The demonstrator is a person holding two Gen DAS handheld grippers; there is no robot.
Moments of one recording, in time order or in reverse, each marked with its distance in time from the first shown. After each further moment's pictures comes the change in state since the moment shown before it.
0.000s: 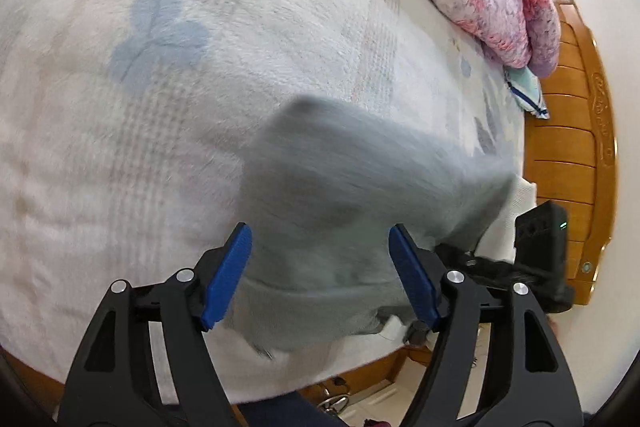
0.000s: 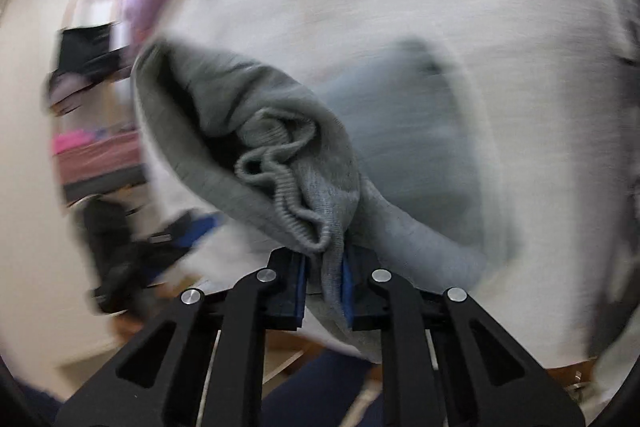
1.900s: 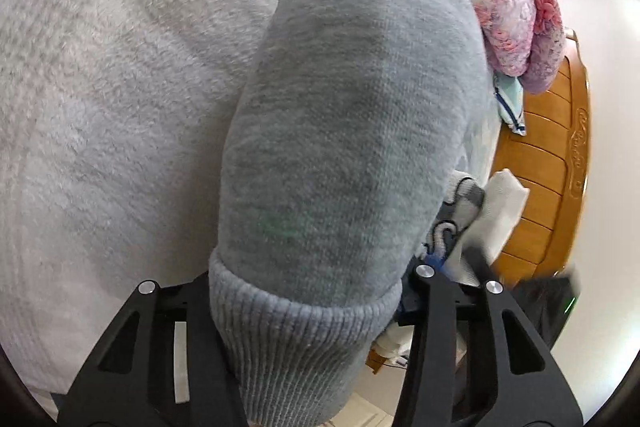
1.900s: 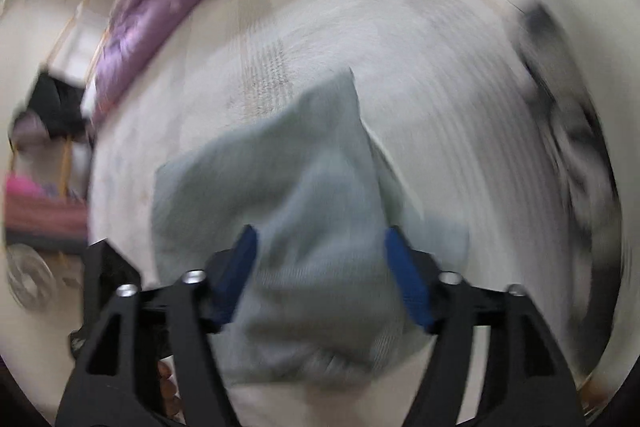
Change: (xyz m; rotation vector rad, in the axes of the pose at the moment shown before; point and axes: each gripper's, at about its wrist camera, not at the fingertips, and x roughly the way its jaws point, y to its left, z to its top) left arm 0.080 0.006 -0.014 -0.206 0.112 -0.218; right arm -0.019 0.000 -0.087 0.135 -0.488 0.016
